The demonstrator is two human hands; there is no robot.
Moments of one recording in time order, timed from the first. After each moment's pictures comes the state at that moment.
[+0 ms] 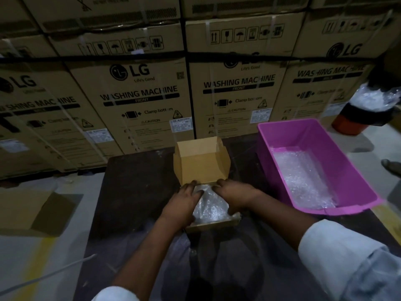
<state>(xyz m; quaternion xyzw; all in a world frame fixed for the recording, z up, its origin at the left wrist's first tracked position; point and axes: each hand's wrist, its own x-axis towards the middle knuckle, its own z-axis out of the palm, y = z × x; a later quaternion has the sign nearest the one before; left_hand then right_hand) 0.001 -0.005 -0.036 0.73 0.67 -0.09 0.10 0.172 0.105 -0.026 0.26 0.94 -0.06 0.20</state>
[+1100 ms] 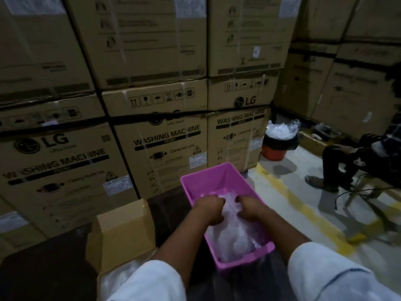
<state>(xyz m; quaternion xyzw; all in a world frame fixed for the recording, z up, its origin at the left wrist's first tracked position) 0.247 0.198 0.052 0.82 0.56 -0.09 0.11 0.416 0.232 0.004 0.62 0.76 -0.18 0.05</state>
